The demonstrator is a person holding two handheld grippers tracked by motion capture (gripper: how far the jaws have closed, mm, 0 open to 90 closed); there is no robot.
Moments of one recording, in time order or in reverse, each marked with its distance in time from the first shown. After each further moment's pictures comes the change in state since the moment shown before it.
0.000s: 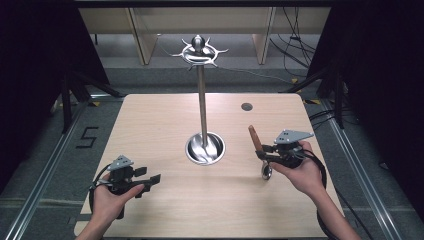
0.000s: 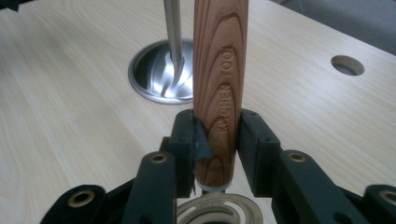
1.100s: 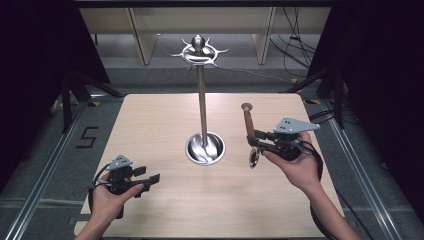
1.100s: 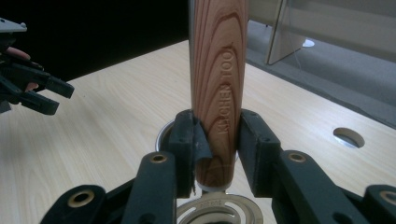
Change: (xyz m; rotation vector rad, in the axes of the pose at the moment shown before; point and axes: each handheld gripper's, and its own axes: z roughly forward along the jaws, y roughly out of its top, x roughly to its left) left arm 0.001 0.001 -0.002 -0.010 -0.007 0.006; right arm 0.026 0.048 -0.021 -0.207 0.022 0.016
